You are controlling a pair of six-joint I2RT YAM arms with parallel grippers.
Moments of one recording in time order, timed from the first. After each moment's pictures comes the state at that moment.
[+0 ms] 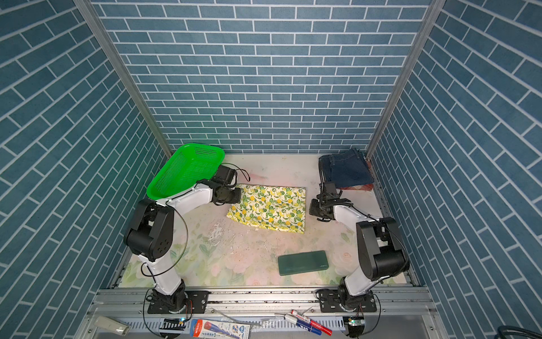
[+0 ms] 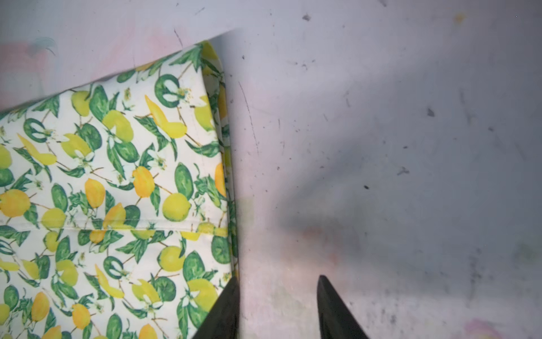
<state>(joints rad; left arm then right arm) -0.39 1.82 1.27 -0.49 0.02 -0.28 0.26 1.59 0.84 -0.27 -0.15 0.42</state>
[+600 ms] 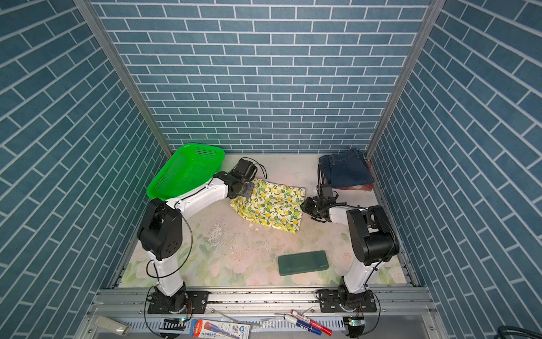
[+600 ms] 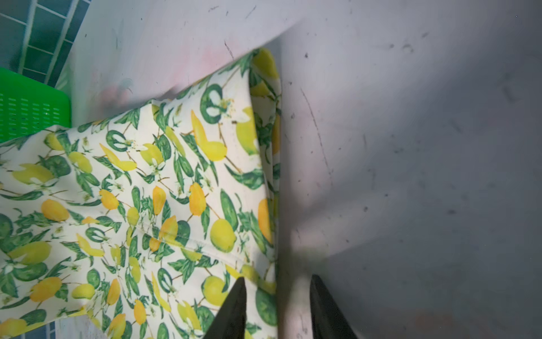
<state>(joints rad) -0.60 1.92 1.54 -0.66 -0.34 -0.19 0.28 1.73 0.79 0.07 -0.34 0.63</state>
